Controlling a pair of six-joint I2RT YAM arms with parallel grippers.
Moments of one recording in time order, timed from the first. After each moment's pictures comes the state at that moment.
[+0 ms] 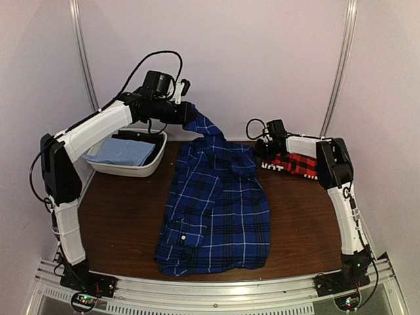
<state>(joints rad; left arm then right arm) -0.58 1.97 2.01 -0.55 0.15 -0.24 0.27 2.52 2.04 -0.26 -0.19 0.52</state>
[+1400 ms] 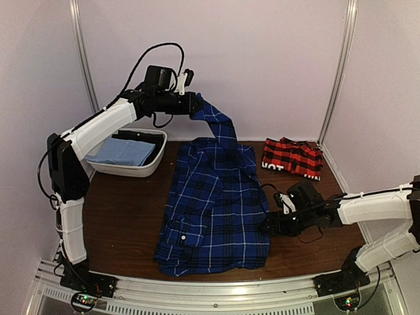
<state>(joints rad) -0.57 2.05 2.12 -0.45 0.24 -0.26 0.69 1.30 0.51 -0.14 -0.23 0.71</state>
